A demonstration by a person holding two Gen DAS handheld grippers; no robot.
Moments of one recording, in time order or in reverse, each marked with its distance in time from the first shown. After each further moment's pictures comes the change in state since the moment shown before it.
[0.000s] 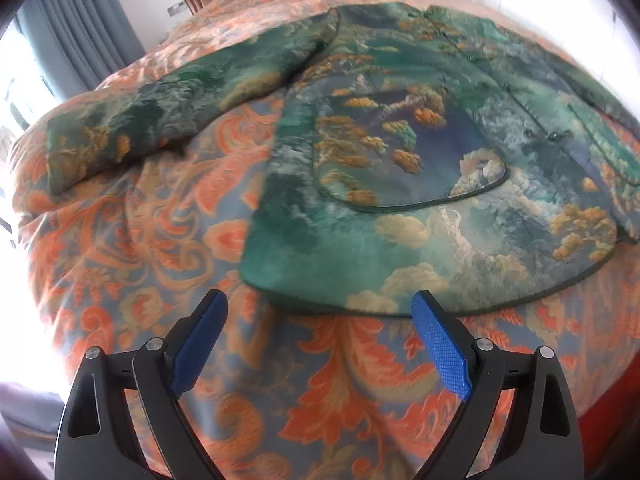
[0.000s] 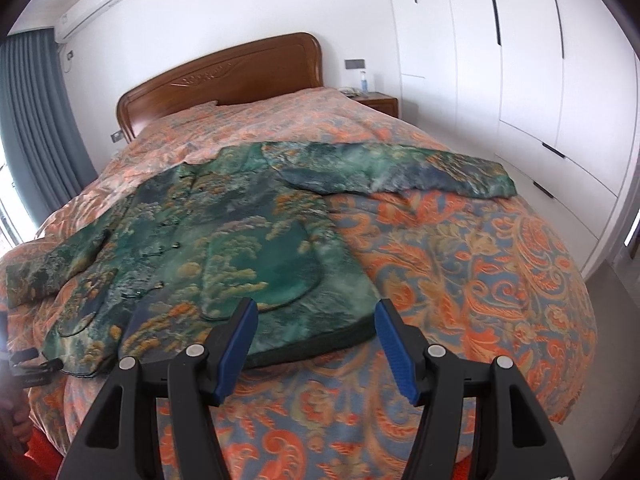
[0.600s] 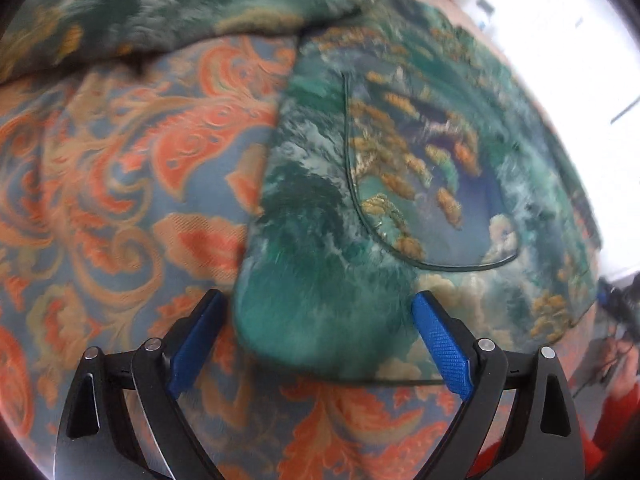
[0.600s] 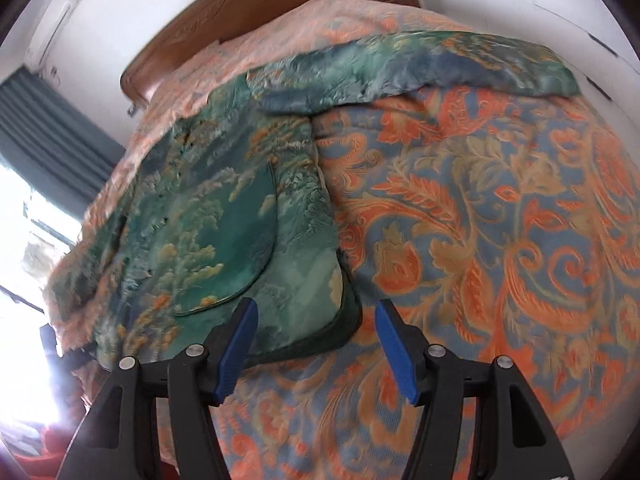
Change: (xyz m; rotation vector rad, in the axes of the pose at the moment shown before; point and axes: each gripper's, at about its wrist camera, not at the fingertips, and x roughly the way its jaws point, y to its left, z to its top) left arm 0.070 0.047 0.021 -0.245 0.181 -0.354; right arm 0.108 -0.079 0.026 0.131 0.370 0.274
